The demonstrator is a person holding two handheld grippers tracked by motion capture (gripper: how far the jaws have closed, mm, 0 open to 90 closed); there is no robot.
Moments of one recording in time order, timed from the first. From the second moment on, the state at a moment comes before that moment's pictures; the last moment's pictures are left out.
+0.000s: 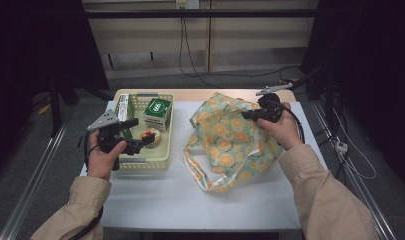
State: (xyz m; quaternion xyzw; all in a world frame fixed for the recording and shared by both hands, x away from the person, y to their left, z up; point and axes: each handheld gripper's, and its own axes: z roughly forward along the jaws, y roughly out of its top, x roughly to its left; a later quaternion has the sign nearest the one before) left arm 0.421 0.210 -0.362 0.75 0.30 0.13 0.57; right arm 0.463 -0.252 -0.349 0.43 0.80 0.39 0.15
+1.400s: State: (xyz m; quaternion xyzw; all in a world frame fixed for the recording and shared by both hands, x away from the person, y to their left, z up) left arm 0.473 0.204 -0.385 0.78 0.32 0.14 0.52; right arm 0.459 -0.258 -0.349 0.43 0.79 0.40 0.15
